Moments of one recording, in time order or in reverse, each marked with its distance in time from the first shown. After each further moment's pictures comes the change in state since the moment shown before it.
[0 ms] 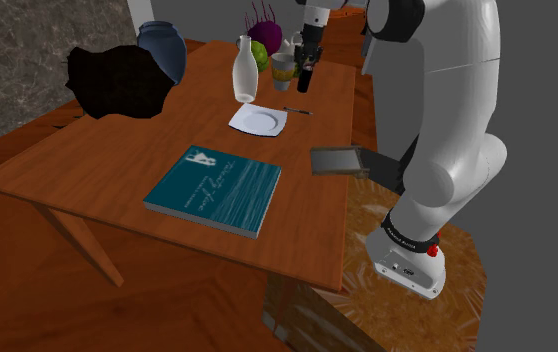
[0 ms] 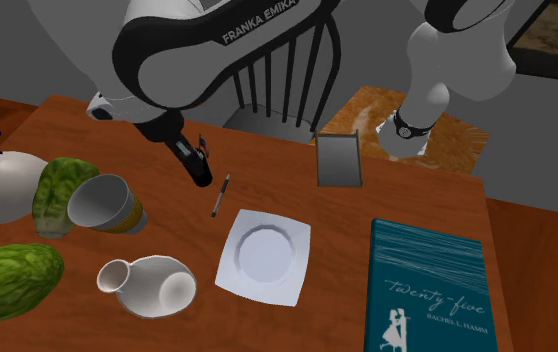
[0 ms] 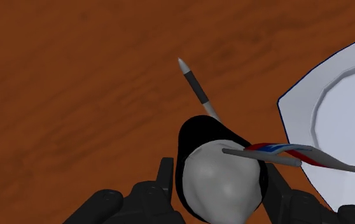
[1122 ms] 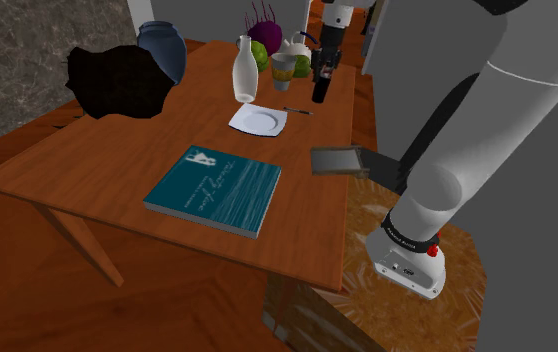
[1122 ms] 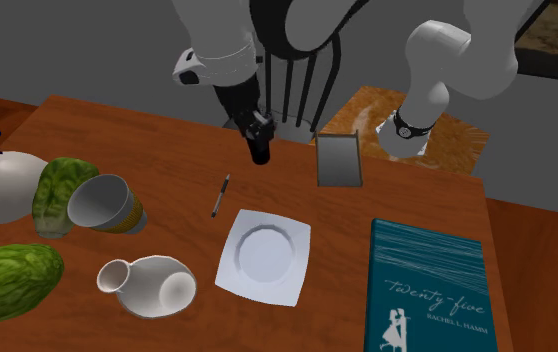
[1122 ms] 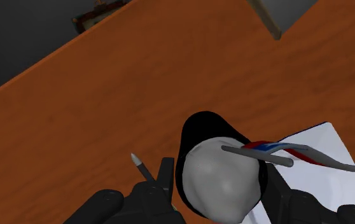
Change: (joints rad) arm 0.107 -0.510 -0.017 -0.620 -0.141 0.140 0.077
